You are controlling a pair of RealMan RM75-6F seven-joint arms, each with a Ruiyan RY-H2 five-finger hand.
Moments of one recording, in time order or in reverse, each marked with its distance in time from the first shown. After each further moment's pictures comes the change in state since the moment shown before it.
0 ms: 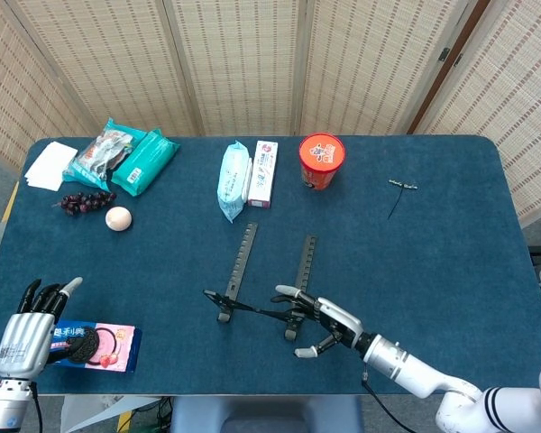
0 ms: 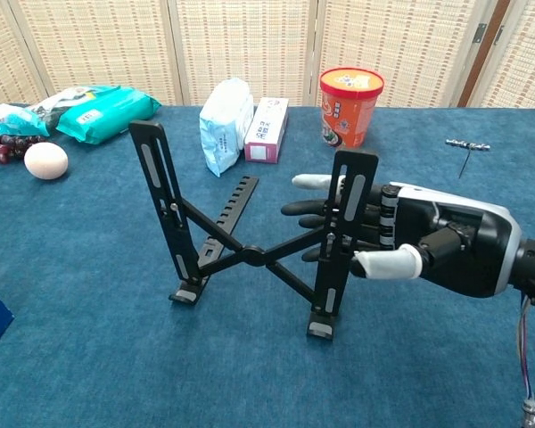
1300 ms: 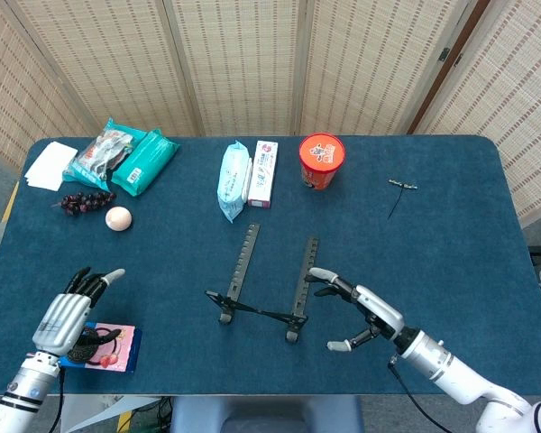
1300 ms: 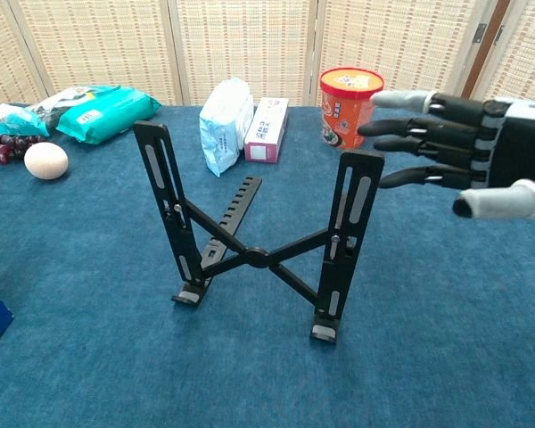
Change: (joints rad) left arm -0.164 0.018 -0.029 0.006 0.004 -0.239 -0.290; right arm -0.077 0.239 -0.007 -0.132 -0.039 0.174 -0.214
